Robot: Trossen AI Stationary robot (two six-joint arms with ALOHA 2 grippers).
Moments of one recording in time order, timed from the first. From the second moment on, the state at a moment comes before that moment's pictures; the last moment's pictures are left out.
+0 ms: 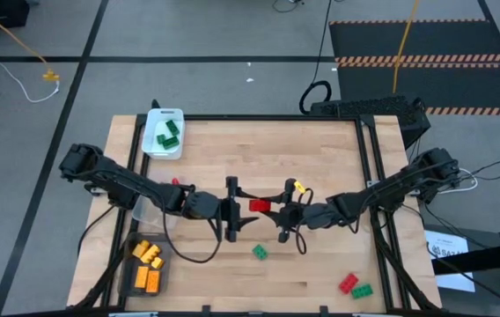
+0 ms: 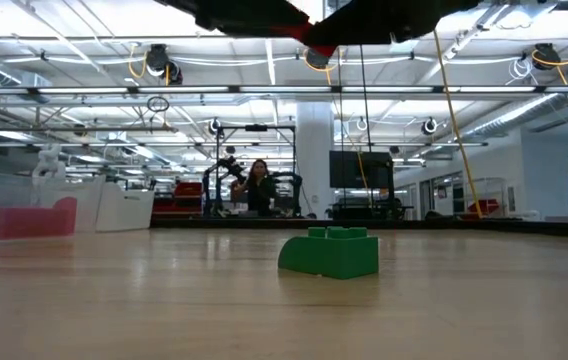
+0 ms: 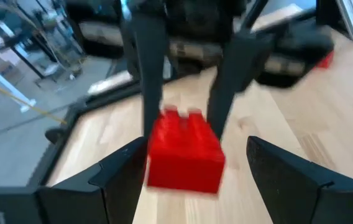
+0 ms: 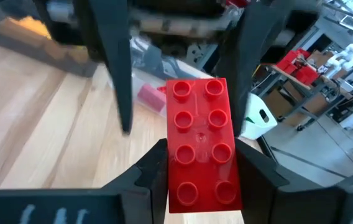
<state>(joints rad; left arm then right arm) -0.29 1.53 0.94 0.26 -0.37 0.29 0.36 1.48 0.80 0.38 0.60 -0.32</state>
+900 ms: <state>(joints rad) -0.29 1.52 0.94 0.24 -0.40 0.30 0.36 1.48 0.80 0.36 0.60 -0.30</state>
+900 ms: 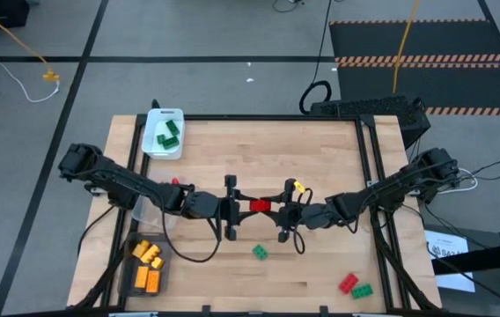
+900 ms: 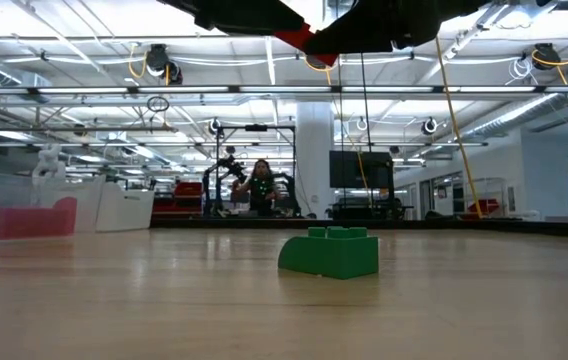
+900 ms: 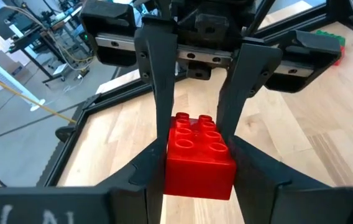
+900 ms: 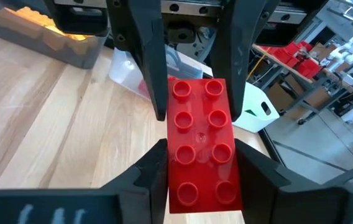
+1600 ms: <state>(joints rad) -0.39 1.24 0.94 -0.52 -0.98 -0.18 0.35 1.48 0.80 0.34 0.68 -0.30</state>
